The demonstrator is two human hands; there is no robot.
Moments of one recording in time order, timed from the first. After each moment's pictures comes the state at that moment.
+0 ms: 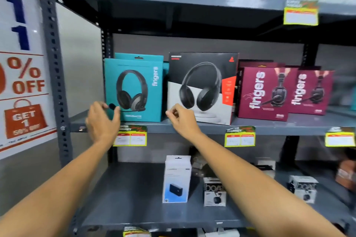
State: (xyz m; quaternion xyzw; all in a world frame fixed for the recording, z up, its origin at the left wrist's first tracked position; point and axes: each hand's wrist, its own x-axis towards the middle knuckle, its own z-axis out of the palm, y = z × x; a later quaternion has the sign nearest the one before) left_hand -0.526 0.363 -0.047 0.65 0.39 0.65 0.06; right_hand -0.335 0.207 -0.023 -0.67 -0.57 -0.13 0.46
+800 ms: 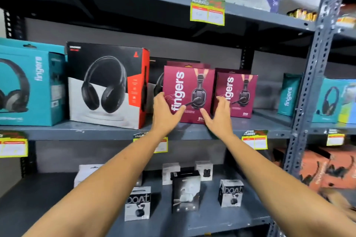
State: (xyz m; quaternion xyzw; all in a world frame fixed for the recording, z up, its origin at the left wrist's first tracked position) left_hand -0.167 0.119 -0.013 0.76 0.13 0.56 0.30; right_hand -0.028 -0.018 -0.013 -0.75 -0.42 -0.28 0.43
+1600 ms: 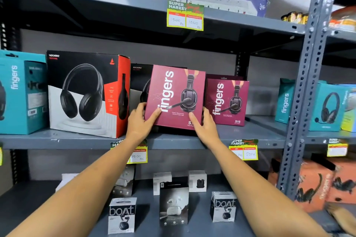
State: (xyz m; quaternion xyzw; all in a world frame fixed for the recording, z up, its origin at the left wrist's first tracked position) left_hand -0.155 0.140 -0.017 0.75 0.20 0.56 0.30; right_hand 0.011 -0.020 -0.018 -0.69 -0.44 -0.08 0.56
